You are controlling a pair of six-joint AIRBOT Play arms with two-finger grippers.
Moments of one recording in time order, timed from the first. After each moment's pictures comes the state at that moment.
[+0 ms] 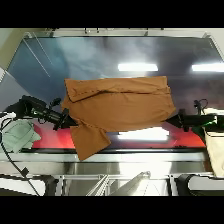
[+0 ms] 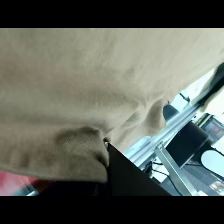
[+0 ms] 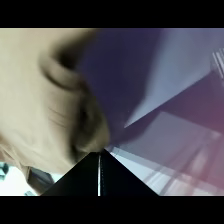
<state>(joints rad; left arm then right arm) 0.21 -1.66 0.92 -2.37 1.41 1.91 -0.55 -1.53 0.70 -0.62 1.16 1.00</state>
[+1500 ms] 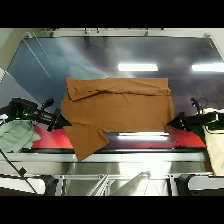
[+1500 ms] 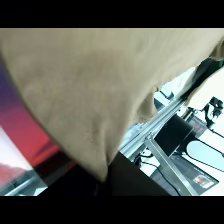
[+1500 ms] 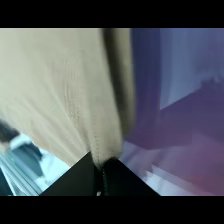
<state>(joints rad) 0.33 -1.66 0.92 -2.38 1.50 1.97 -0.53 -1.60 0.78 -0.76 1.29 0.84</state>
